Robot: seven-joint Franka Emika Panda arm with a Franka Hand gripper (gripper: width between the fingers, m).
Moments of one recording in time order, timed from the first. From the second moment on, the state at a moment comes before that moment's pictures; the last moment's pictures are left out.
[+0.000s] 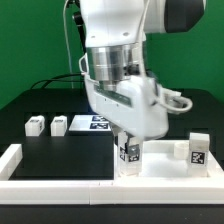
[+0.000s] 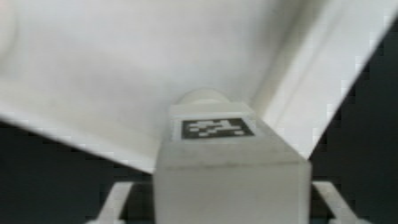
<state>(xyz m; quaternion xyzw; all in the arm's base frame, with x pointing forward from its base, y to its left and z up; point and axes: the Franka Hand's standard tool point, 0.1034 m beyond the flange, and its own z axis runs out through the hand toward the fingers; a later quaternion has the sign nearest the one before) 0.628 0.001 0.071 -0.82 0.57 0.02 0.05</state>
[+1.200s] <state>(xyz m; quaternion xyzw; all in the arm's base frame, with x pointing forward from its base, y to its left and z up) 0.625 0.006 0.070 -0.95 0.31 -0.02 0.04</state>
